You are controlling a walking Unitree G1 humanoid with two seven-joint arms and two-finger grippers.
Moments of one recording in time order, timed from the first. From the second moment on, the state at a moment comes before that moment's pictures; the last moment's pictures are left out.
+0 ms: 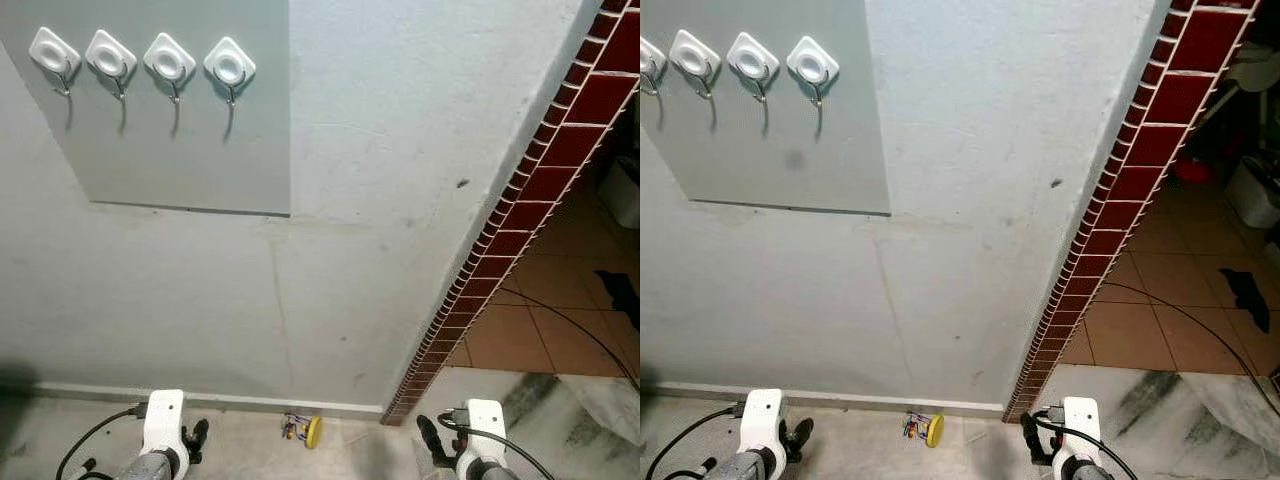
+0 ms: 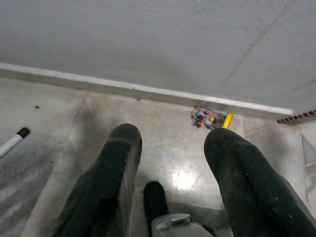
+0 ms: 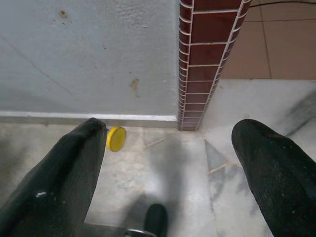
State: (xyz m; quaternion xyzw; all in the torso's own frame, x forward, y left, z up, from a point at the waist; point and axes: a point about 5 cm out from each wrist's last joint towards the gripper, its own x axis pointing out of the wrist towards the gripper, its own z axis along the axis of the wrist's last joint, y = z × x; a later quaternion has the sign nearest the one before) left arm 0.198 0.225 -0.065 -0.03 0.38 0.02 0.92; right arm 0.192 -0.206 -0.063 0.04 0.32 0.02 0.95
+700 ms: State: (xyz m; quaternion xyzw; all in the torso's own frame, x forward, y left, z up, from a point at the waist) left arm 0.217 0.219 -0.052 0.00 0.33 0.00 0.94; right arm 0.194 -0.194 -0.060 0.05 0.29 0.03 0.95
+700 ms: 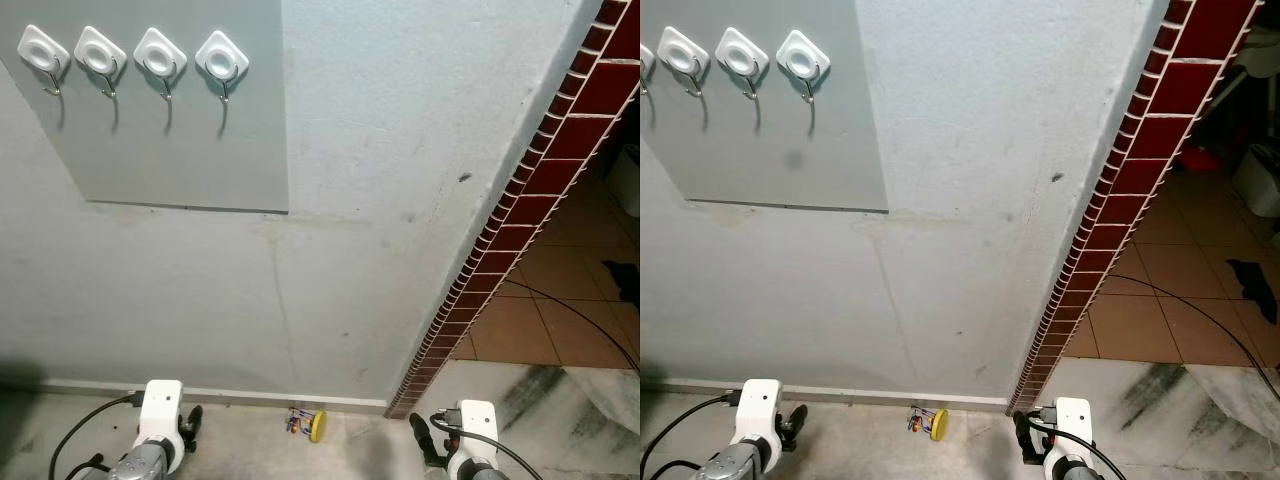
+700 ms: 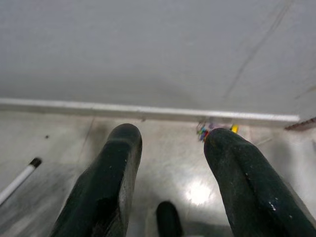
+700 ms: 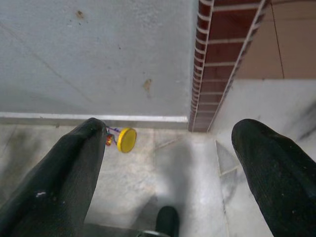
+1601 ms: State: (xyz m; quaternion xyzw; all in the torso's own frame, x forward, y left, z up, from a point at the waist) left arm 0.232 0.195 -0.045 -0.01 0.30 -0.04 0.95; right arm 0.212 -0.189 -0.052 0.04 0.28 0.04 0.96
